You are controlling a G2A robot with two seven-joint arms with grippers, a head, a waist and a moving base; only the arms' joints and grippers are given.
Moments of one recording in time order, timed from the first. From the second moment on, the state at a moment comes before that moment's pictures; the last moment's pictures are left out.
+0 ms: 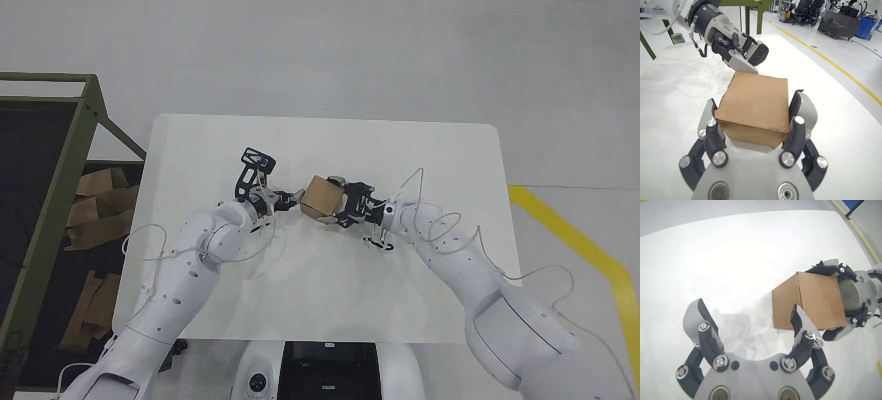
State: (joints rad) left arm 1.22 -1.15 -1.18 -1.51 0.96 -0.16 -0.47; right arm -0.62 -1.53 0.60 -0.33 -1.68 -0.66 -0.95
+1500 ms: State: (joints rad) left arm 1.24 -1.16 -1.20 -1.53 0.98 -0.17 -0.48; right arm -0.64 -1.52 0.61 -0.36 -1.66 -0.59 -0.91
